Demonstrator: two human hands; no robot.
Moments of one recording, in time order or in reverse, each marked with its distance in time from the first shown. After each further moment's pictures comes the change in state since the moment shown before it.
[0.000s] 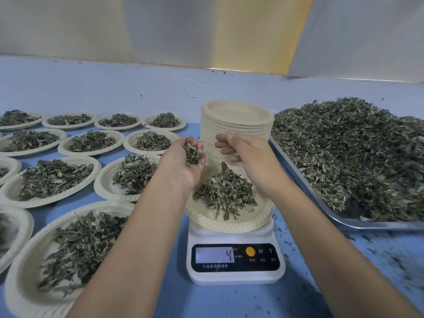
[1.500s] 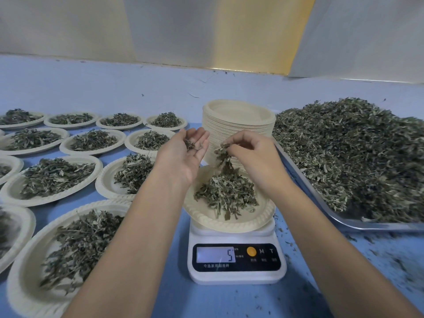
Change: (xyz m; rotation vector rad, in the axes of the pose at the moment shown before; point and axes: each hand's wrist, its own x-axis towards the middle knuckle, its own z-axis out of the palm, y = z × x) left_hand 0.000 0.006 0.002 0.083 -0.077 0.111; right_hand -0.003 0.000 -0.001 -0.042 0.109 -0.062
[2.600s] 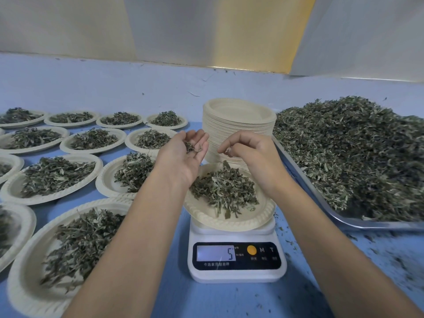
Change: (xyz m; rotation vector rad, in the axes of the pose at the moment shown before) left_hand 0.003 -0.003 -0.004 0.011 0.033 -0.021; right_hand -0.003 -0.002 -0.001 0.147 -0.112 -0.094
